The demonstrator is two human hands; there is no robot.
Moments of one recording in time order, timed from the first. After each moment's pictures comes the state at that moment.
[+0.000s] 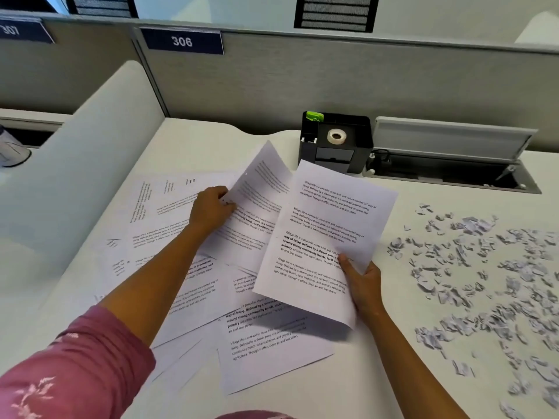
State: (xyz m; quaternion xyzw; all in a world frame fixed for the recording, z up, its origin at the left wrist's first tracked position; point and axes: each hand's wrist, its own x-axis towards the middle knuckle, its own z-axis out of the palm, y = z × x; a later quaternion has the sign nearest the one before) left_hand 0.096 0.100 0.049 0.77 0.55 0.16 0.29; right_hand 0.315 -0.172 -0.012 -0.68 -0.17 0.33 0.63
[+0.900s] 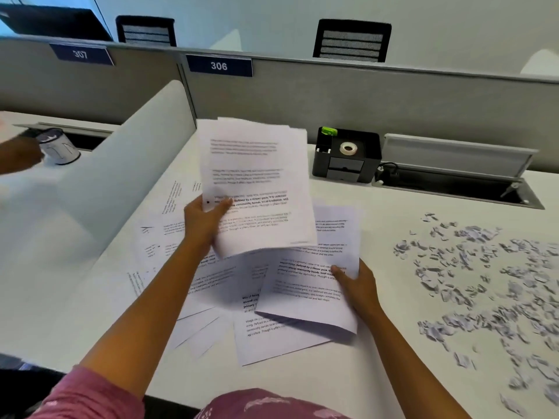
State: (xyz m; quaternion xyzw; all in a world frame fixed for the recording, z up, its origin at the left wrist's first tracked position) left_hand 0.031 0.020 0.086 0.49 0.51 0.46 0.54; right_hand 0.291 -0.192 -0.012 -0.73 -0.33 0.32 0.51
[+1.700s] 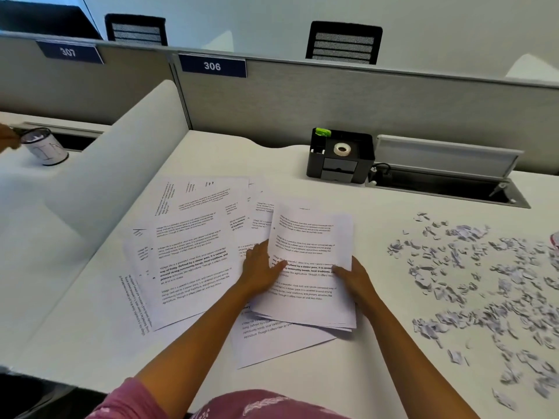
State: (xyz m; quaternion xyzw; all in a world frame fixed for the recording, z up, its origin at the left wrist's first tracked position) left_hand 0.095 -0.054 -0.004 0.77 0.49 0.13 0.40; right_hand 0.309 -0.180 -0.023 -0.72 -0.27 0.41 0.48
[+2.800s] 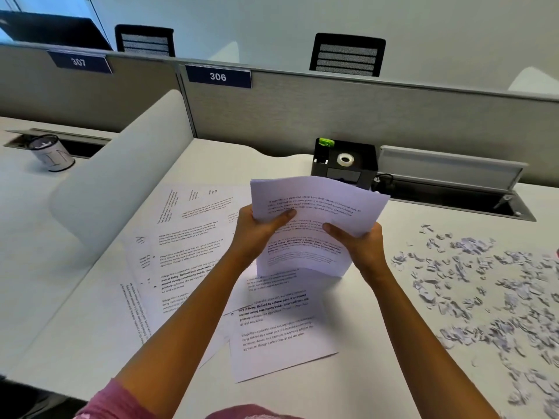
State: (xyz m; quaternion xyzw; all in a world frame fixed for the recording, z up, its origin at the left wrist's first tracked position) left_hand 0.107 -0.036 0.128 0.59 0.38 0.40 0.59; right_hand 0.292 -0.137 0.112 -0.57 -0.38 0.32 0.65
